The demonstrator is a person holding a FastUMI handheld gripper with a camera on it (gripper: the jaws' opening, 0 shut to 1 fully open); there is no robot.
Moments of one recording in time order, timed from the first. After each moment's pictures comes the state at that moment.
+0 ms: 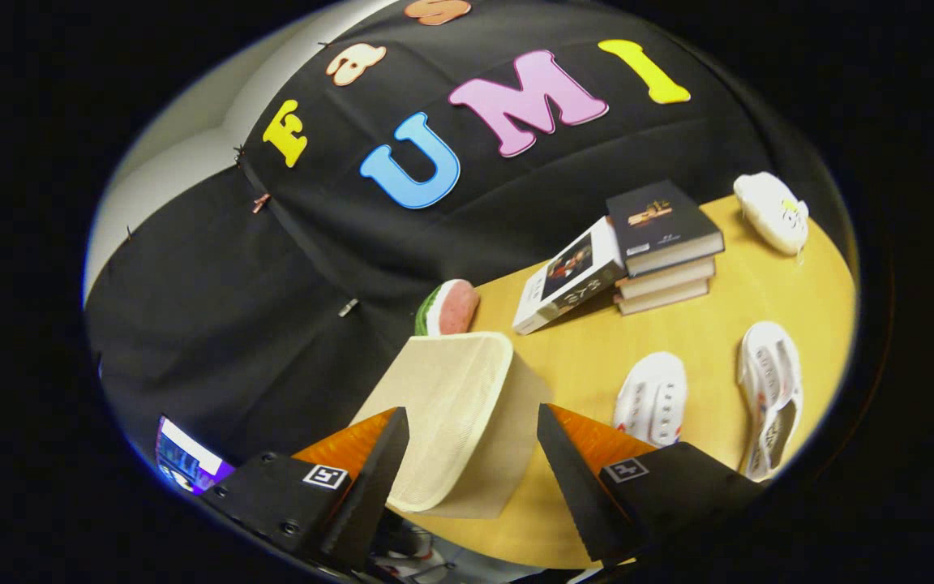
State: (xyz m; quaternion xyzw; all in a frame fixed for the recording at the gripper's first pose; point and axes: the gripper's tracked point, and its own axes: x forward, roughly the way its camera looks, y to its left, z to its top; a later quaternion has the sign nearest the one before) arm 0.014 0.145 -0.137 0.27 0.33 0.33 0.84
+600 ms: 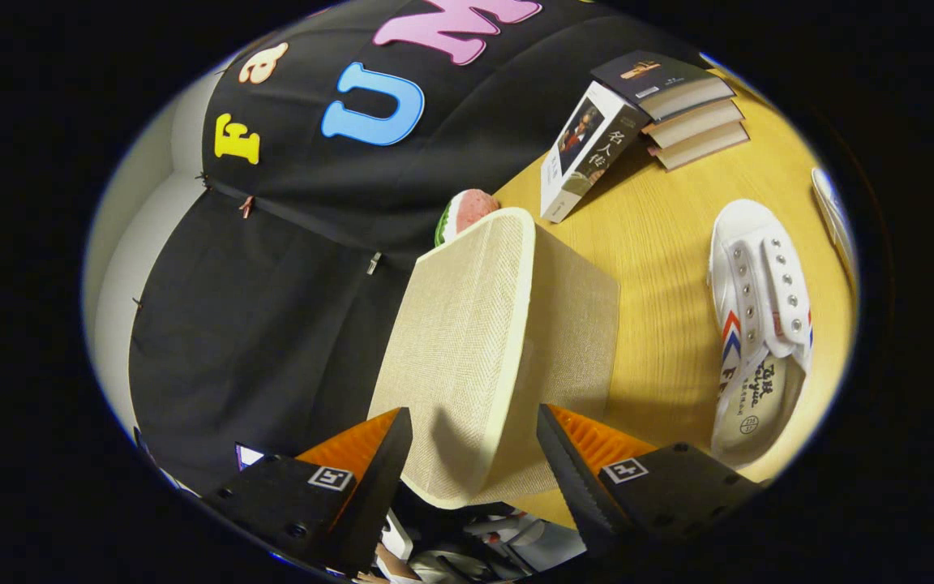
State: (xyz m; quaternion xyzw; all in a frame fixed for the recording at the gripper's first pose) arm -0.013 0.212 -0.206 0.36 0.47 0.36 0.72
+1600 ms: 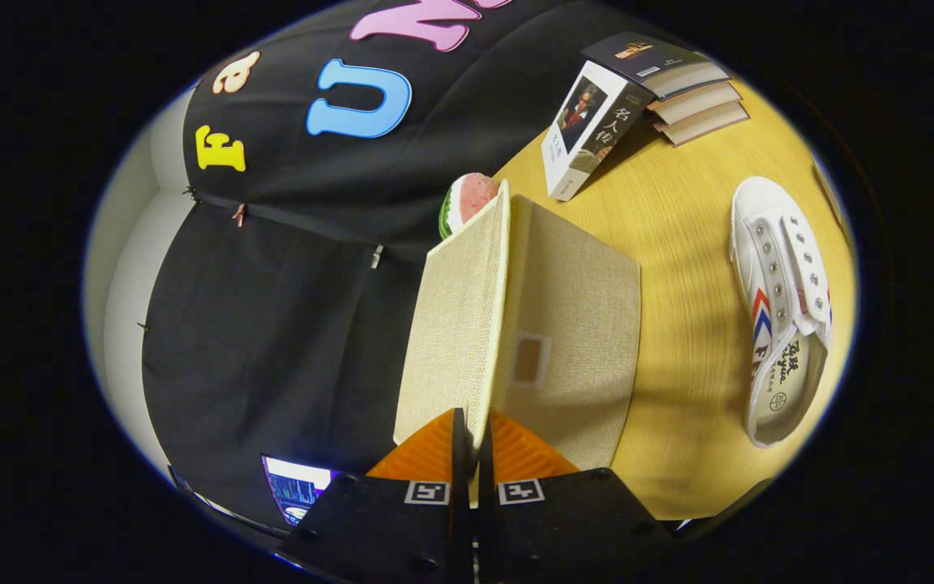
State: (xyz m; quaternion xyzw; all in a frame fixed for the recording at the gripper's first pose) arm -0.007 0.234 -0.170 0.39 0.49 0.36 0.69
